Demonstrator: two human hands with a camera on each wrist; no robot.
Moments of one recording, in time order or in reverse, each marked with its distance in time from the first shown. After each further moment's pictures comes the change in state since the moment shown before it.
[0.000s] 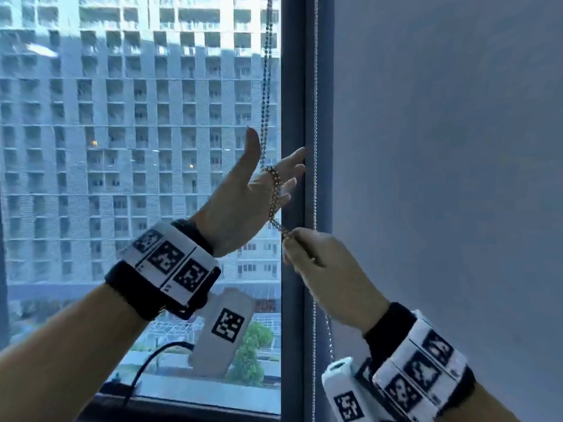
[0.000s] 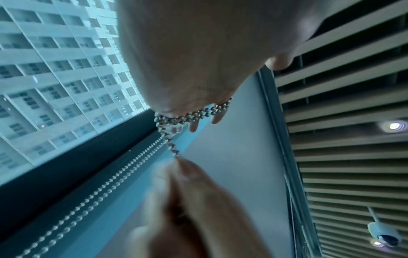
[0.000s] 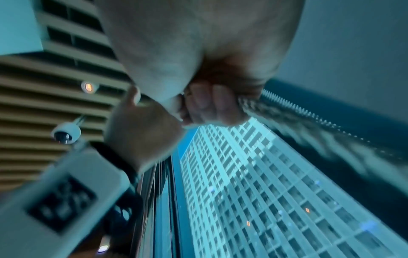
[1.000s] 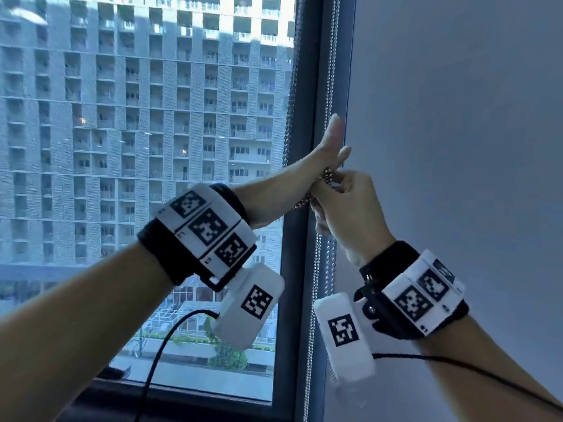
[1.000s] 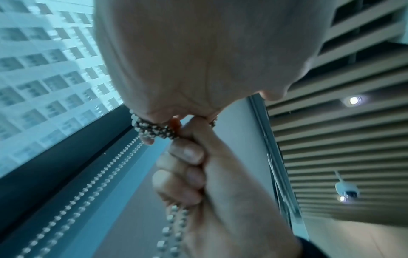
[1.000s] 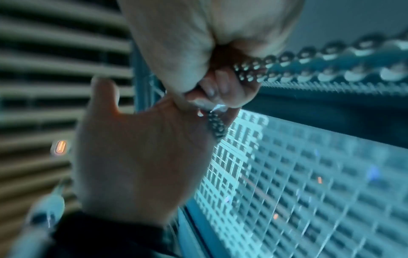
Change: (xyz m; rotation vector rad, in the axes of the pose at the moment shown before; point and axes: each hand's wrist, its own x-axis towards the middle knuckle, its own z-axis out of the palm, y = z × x) left_hand 0.023 -0.003 0.024 0.401 -0.167 -0.025; right_hand 0.046 -0.009 -0.014 0.441 0.307 0.137
